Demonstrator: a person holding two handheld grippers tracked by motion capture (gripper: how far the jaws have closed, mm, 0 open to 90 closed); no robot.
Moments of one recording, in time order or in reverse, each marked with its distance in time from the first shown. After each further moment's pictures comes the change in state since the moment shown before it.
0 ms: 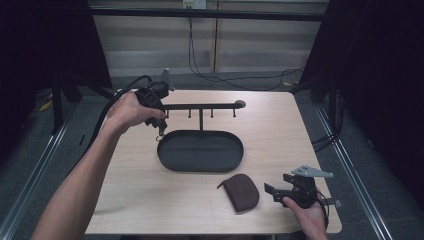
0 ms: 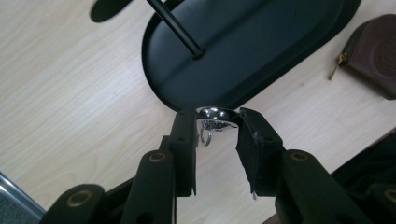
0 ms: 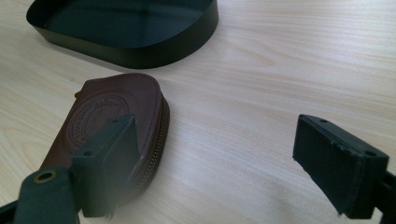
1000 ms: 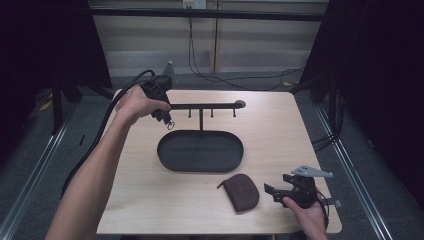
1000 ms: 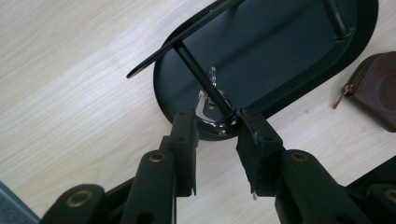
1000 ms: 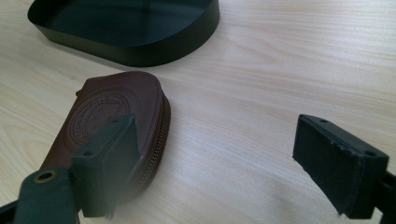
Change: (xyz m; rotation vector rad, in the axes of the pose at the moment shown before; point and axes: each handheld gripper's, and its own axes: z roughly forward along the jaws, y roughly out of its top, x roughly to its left) left arm 0.014 0.025 0.006 -0.002 -0.007 -0.069; right arm 0.000 0.000 0.001 0.007 0.007 0.002
